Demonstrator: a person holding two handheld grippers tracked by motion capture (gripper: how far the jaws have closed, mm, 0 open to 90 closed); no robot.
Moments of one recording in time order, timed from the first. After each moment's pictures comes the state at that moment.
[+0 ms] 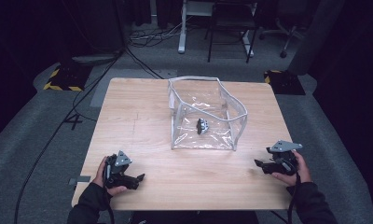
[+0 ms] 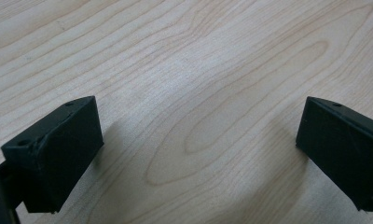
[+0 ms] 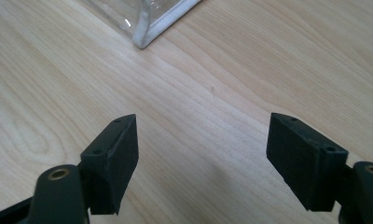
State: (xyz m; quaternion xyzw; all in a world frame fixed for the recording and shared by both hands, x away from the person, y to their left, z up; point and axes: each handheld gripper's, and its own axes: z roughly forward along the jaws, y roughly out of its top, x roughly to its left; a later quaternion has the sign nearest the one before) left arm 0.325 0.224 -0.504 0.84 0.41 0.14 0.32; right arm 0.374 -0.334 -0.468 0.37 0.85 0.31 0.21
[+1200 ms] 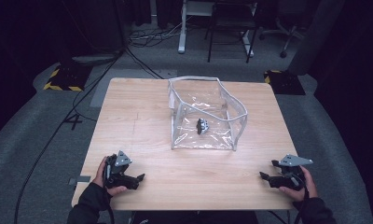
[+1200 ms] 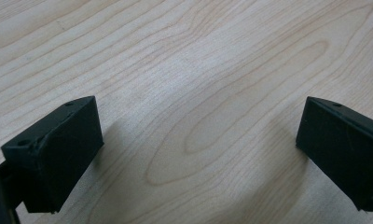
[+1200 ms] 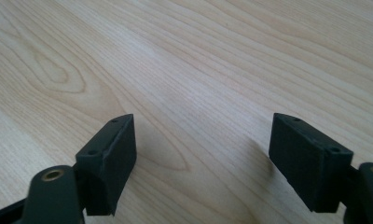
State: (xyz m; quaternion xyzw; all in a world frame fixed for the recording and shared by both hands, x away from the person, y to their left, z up) left arm 0.325 0.224 -0.504 0.84 0.41 0.14 0.32; right arm 0.339 -0.361 -0.496 0.39 0.84 0.34 0.19
